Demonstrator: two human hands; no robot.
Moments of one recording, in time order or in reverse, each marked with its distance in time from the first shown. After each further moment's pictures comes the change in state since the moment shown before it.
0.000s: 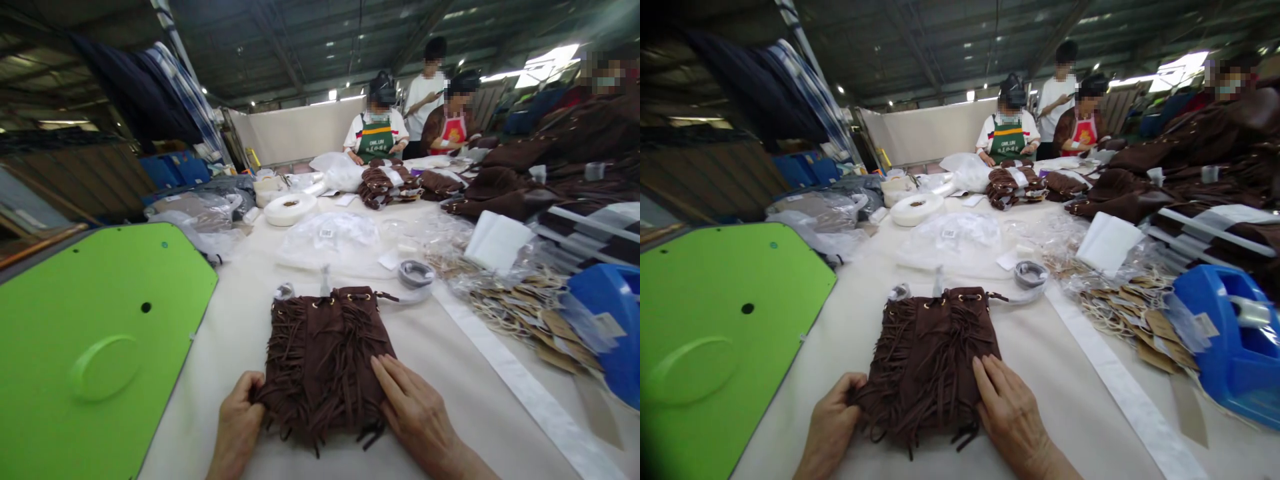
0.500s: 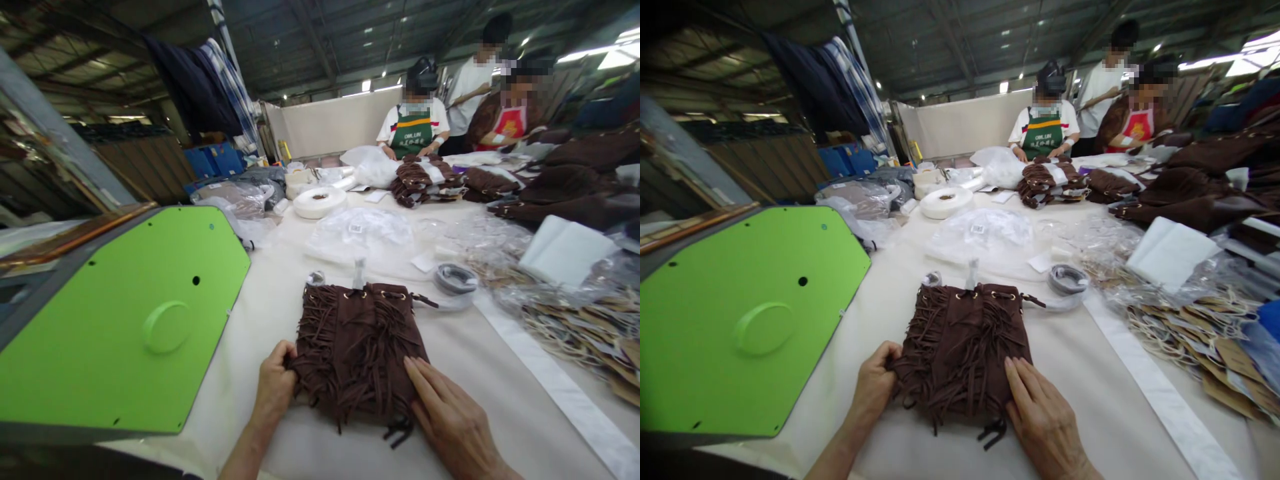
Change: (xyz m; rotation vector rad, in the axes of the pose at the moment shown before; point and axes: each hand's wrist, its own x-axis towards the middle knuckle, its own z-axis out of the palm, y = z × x) left_hand 0.012 0.005 0.009 -0.047 0.014 0.101; right_hand -0.002 0.005 0.004 -0.067 0.018 -0.061
